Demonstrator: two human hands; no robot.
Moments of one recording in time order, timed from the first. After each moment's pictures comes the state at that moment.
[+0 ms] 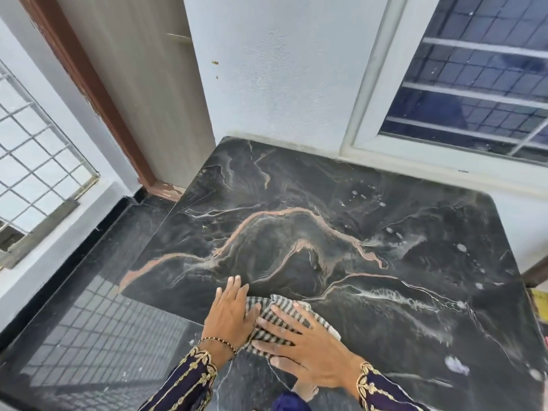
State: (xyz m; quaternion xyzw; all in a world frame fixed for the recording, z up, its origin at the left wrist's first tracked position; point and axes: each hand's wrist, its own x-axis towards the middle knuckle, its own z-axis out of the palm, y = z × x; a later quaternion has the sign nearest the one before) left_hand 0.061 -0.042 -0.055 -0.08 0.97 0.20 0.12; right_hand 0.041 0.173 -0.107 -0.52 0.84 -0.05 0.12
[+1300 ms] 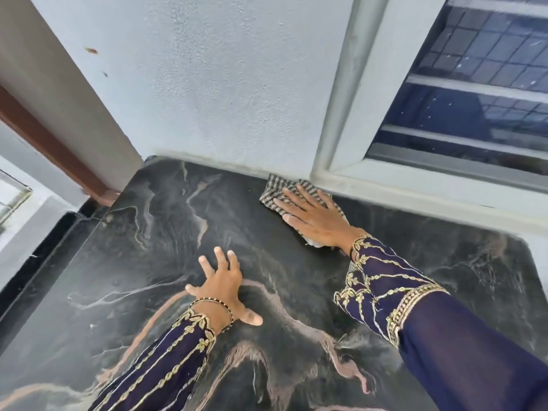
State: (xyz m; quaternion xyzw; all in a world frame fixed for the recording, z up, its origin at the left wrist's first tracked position) left_hand -0.252 0.019 -0.068 -0.12 0.92 0.08 0.35; right_hand -0.422 0.221 -0.107 -0.33 0.92 -0.08 0.17
